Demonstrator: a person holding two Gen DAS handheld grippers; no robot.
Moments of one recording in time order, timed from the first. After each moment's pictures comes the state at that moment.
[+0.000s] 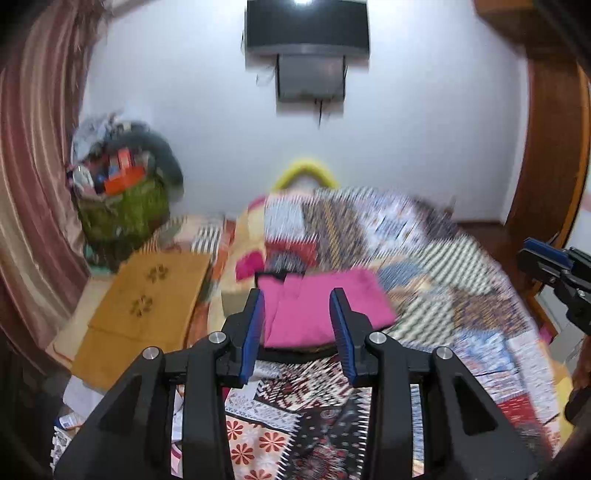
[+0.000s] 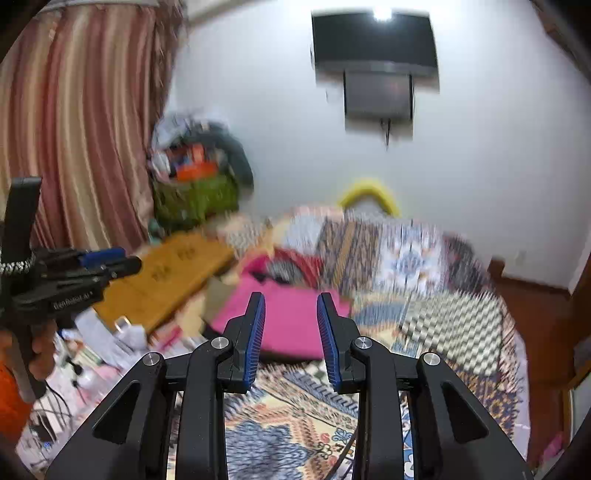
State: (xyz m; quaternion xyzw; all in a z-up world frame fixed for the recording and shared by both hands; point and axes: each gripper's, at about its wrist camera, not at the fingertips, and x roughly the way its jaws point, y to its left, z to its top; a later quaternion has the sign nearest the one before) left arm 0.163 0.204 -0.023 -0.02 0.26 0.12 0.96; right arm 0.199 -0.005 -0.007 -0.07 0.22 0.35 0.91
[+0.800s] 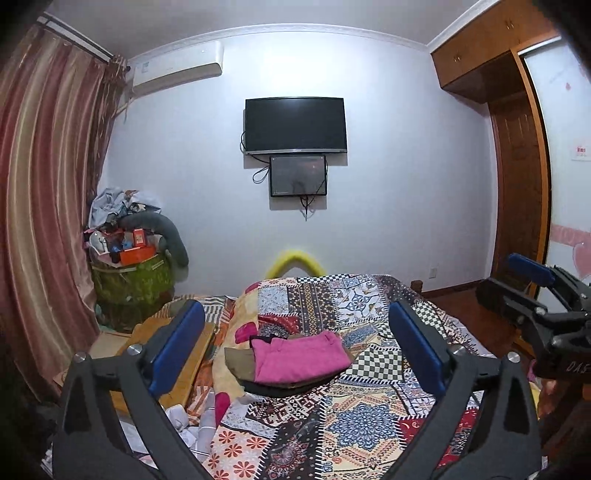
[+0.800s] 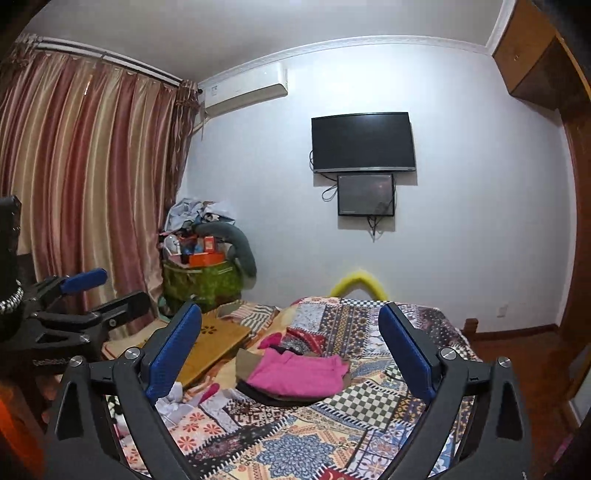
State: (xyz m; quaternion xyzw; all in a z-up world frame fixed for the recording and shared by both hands) left arm -0.003 0.118 0.043 0.00 0.10 0.12 0.99; right arm 0.050 -0.049 0.044 -0.02 0.06 0.33 0.94
